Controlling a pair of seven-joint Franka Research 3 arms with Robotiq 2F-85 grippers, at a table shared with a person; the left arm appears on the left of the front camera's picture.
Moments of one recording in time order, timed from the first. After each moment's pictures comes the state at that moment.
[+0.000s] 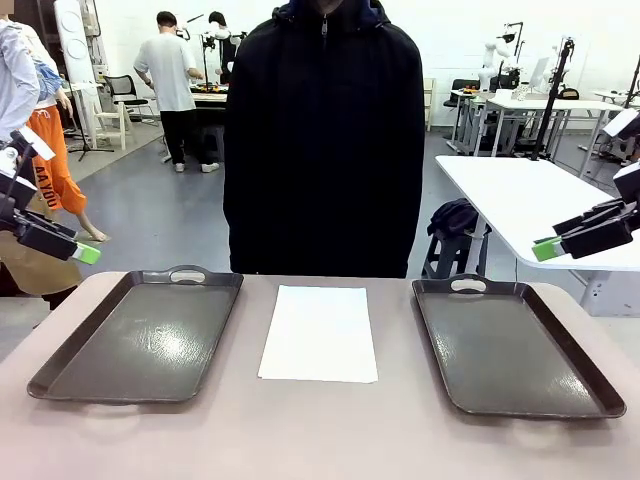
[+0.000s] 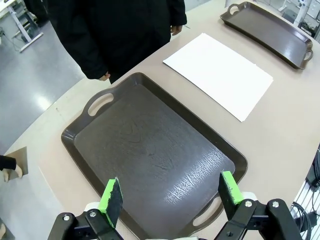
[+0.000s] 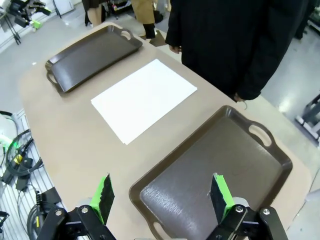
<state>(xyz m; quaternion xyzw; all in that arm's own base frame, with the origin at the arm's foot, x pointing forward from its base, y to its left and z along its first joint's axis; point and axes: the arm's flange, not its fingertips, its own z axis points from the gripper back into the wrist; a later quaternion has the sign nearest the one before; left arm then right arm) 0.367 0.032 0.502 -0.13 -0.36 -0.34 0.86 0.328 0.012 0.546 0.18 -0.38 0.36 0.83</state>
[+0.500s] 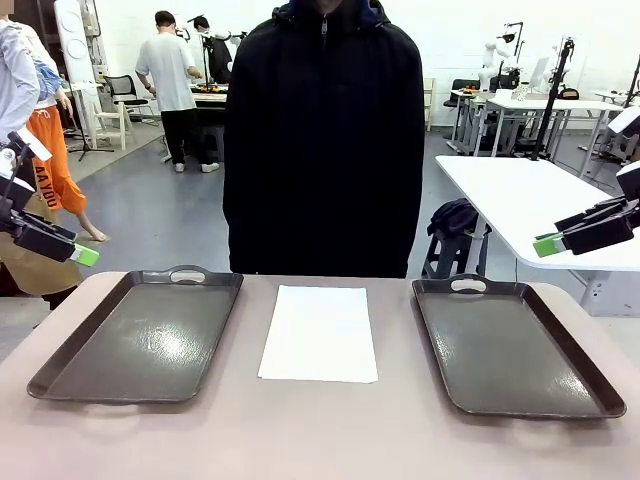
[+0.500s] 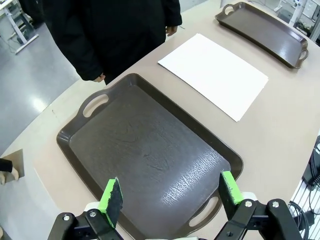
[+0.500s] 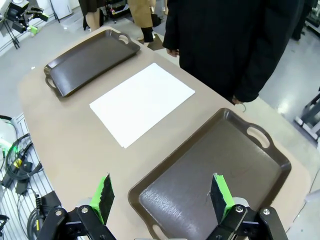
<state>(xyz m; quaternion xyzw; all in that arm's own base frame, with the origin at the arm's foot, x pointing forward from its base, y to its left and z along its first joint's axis) 0.365 0.032 0.501 -0.15 -0.36 -0.34 0.85 0.330 0.011 0.547 0.18 -0.39 0.36 0.83</state>
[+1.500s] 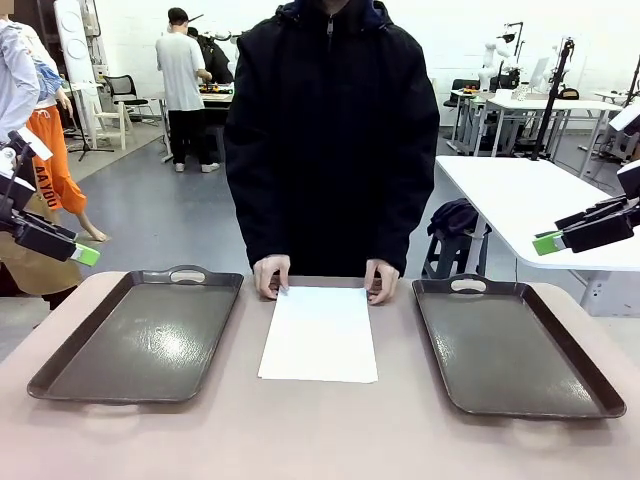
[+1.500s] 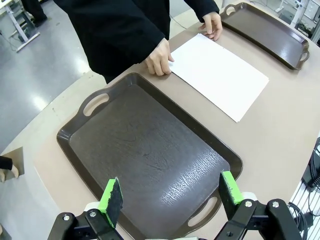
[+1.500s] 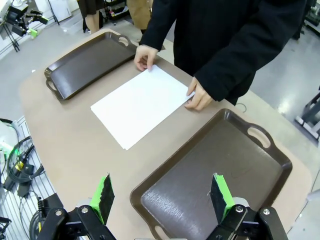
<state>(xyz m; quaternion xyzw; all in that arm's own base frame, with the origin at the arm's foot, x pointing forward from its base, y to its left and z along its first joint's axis) 0.364 0.030 0.503 -0.14 -0.36 -0.34 0.86 0.328 0.012 0.549 0.19 -0.39 0.35 0.83</state>
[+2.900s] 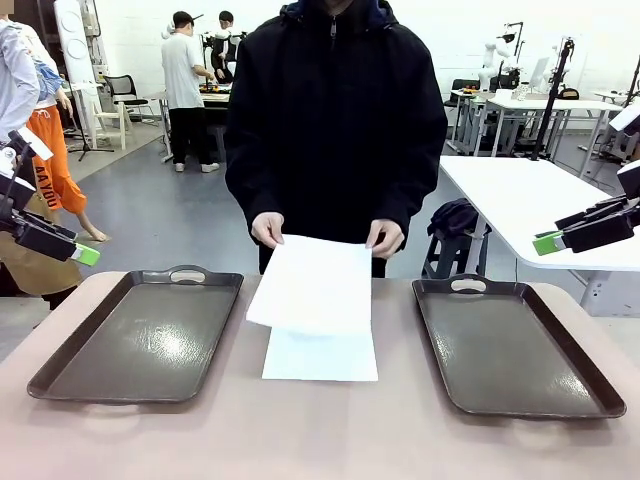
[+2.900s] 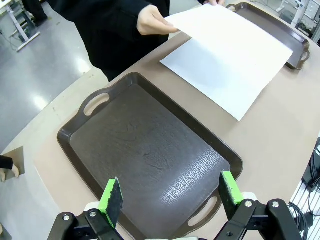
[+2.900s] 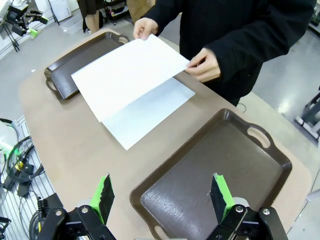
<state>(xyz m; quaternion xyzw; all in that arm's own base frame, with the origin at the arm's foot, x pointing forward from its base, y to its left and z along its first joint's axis) 0.364 0.030 0.503 -0.14 -0.36 -0.34 0.86 0.328 0.011 0.549 0.19 -0.39 0.35 0.83</state>
